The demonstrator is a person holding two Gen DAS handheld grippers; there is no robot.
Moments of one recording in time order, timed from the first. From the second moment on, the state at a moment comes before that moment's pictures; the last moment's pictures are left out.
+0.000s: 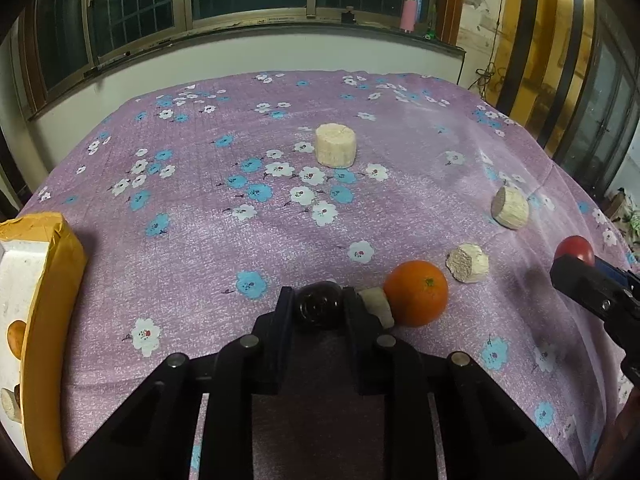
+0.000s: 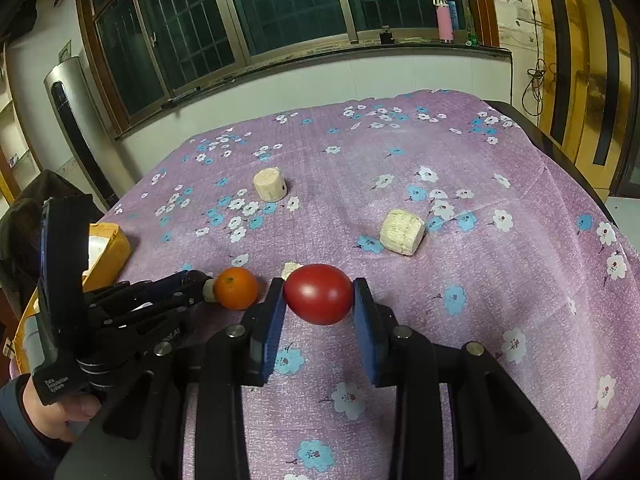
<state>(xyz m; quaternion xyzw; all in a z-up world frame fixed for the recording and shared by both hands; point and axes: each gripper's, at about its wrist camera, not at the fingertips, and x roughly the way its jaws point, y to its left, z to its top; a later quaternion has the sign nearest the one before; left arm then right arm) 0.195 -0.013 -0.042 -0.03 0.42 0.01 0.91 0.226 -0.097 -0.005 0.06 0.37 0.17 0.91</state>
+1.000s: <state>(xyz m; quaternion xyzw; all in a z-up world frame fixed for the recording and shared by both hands) 0.013 0.010 0.004 -0.04 0.37 0.01 0.93 0.107 -0.074 0.012 0.03 0.37 0.14 0.92</state>
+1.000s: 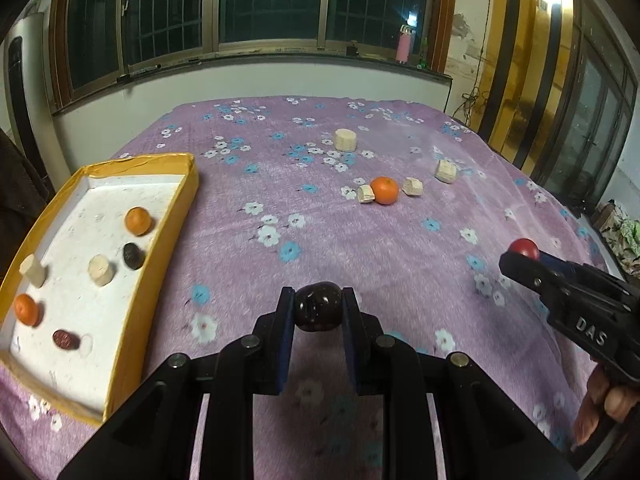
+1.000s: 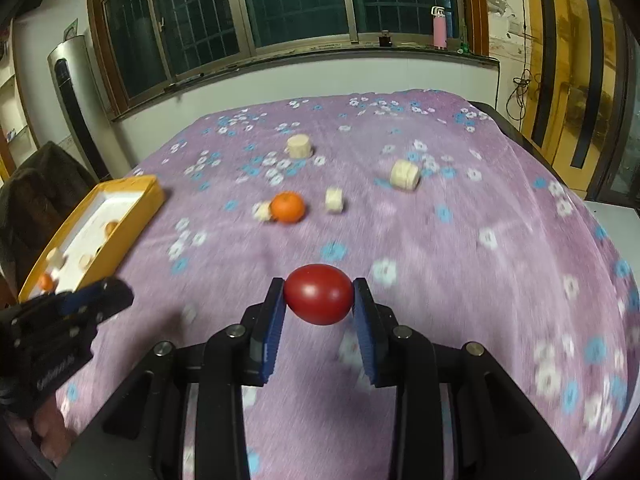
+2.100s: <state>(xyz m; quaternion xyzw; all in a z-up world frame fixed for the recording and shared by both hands) -0.034 0.051 0.011 -0.06 0.35 0.06 0.93 0.032 -0.048 0.027 0.03 0.34 0.18 0.93</state>
